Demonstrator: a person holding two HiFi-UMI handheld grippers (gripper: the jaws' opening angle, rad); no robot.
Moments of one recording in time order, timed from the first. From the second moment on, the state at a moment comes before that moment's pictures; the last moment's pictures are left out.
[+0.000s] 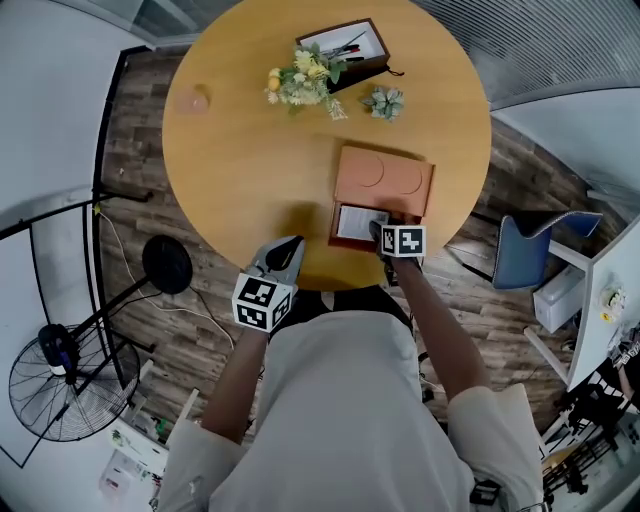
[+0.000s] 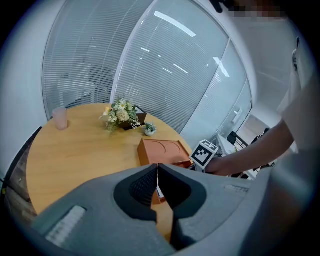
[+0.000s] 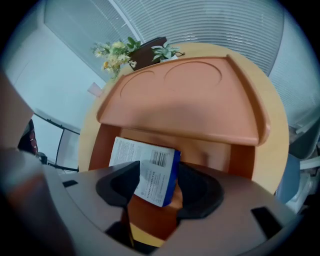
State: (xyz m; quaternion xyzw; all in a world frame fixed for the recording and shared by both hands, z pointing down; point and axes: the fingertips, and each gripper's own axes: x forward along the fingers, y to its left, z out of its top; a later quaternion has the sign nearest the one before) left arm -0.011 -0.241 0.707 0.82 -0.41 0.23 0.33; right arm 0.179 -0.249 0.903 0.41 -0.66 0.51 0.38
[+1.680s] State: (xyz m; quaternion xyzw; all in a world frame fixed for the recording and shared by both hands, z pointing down) left arm -0.053 -0.228 0.670 0.84 -0.40 0.23 0.29; right arm 0.089 -0.242 0.807 0.42 -0.76 0.40 0.27
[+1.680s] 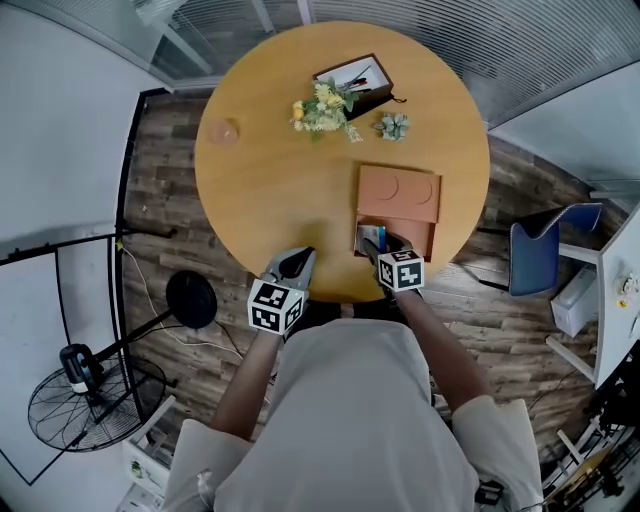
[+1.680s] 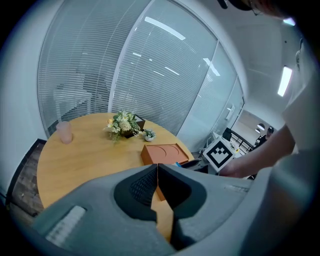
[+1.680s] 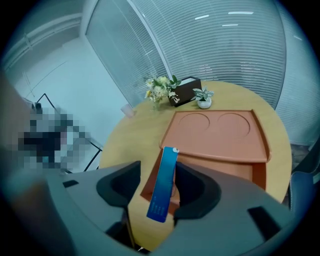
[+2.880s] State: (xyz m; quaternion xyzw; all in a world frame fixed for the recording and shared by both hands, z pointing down) left arm -0.037 -0.180 0.652 0.82 -0.46 0.19 0.29; right arm 0.143 -0.226 0.755 0.40 -0.80 0.35 0.27
